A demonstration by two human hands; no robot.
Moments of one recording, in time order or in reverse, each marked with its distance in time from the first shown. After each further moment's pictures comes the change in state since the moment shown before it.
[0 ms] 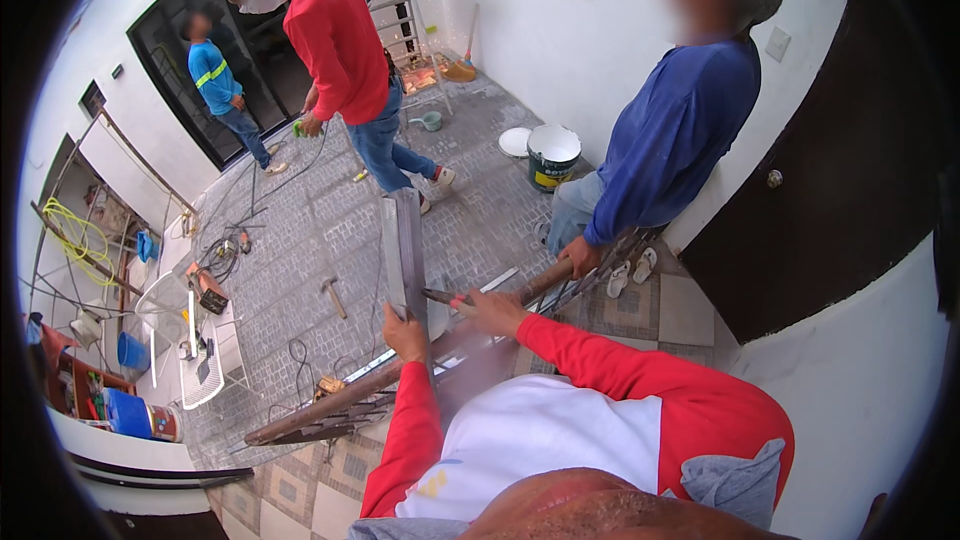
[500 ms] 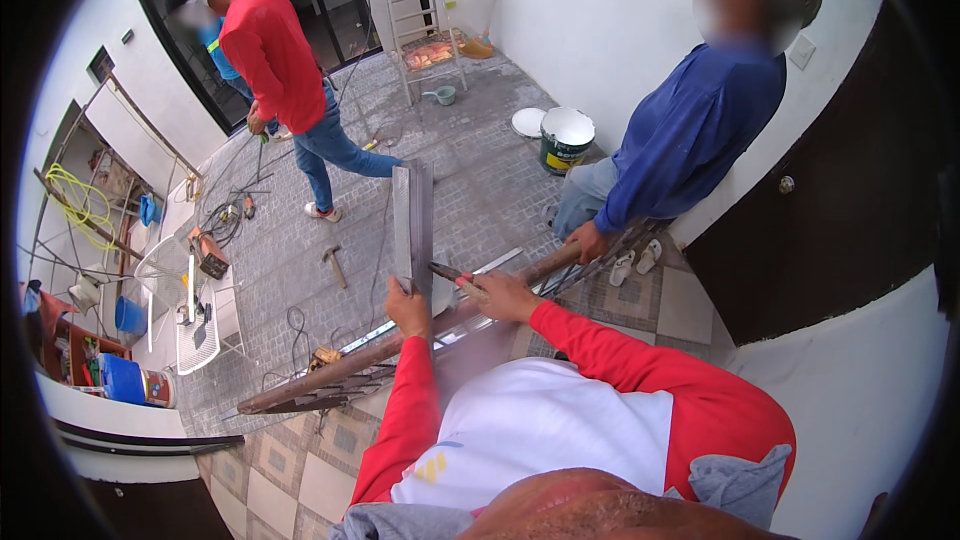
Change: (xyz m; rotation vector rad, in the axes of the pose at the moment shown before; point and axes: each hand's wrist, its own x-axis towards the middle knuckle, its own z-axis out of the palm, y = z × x) left_hand 0.000 -0.006 0.003 -0.054 0.008 0.004; right_hand -0.010 0.005 0.010 0.067 0.098 -0.154
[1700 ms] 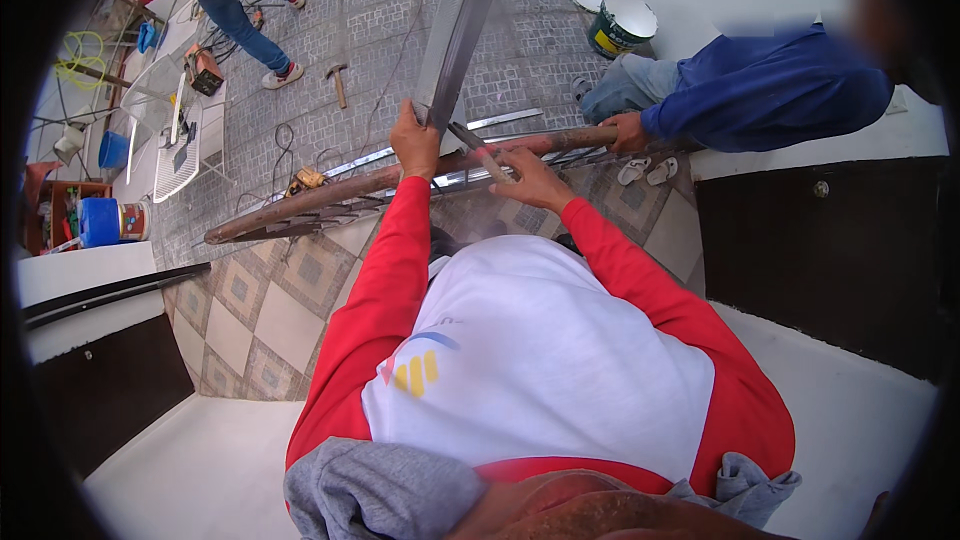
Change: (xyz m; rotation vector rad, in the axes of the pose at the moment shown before) left_hand 0.002 -0.003 0.001 0.035 0.025 -0.001; right_hand -0.022 0.034 0.028 0.130 -0.191 -0.114
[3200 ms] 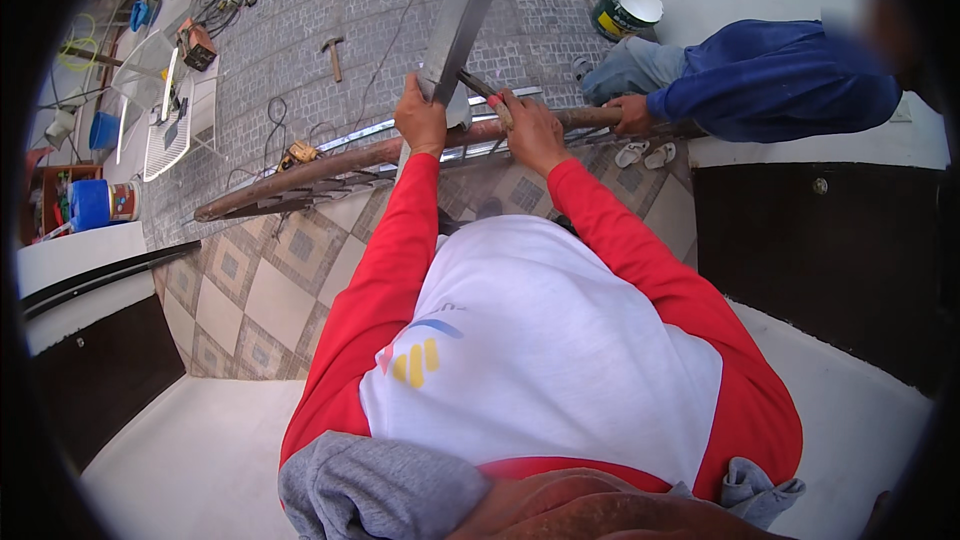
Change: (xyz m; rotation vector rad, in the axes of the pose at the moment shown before) left_hand -0.010 0.011 -0.005 0.010 -0.044 -0.123; right_hand 0.034 -0.024 -0.001 -0.427 0.262 0.119
